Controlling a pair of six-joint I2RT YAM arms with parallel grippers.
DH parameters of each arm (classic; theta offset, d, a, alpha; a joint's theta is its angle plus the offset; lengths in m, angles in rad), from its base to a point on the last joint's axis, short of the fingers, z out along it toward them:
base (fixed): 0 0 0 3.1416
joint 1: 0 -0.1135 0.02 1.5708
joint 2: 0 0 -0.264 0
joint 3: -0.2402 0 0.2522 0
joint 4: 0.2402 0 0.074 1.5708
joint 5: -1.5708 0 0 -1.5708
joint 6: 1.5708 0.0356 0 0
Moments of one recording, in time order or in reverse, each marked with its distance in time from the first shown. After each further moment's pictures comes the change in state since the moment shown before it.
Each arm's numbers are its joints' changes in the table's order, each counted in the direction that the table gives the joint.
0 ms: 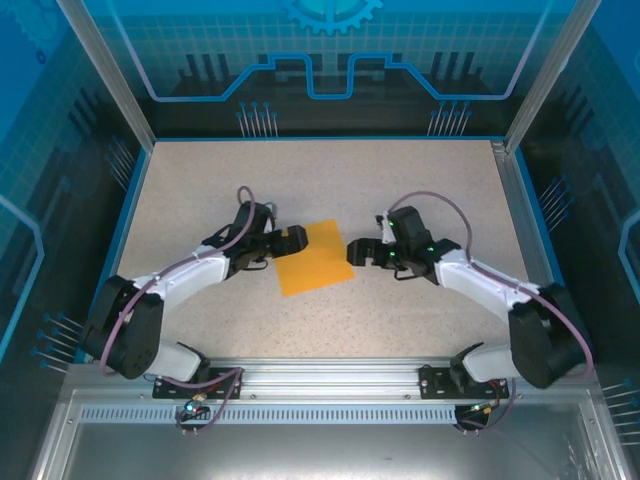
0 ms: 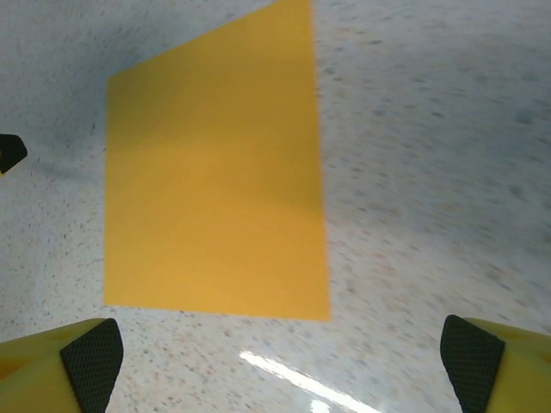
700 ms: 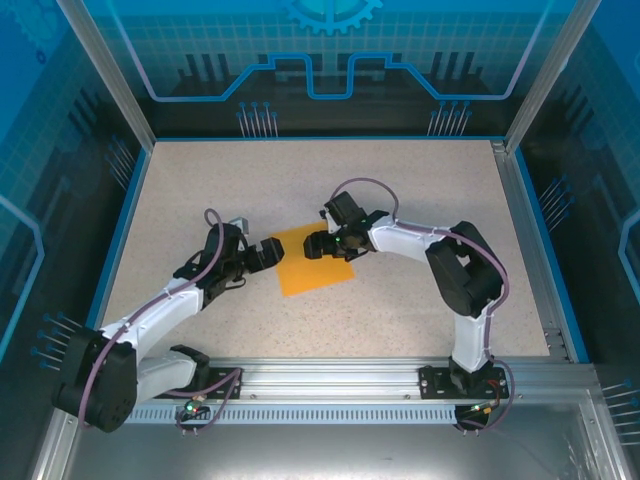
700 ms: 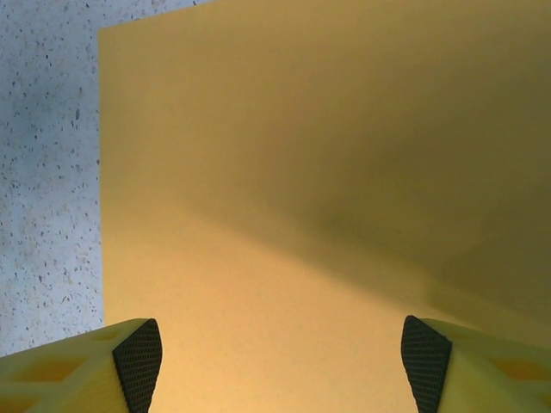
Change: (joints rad) left arm -0.077 -0.271 0.219 -0.033 0.033 -0.007; right arm -0.143 0.523 -0.439 0.077 0.016 -0.005
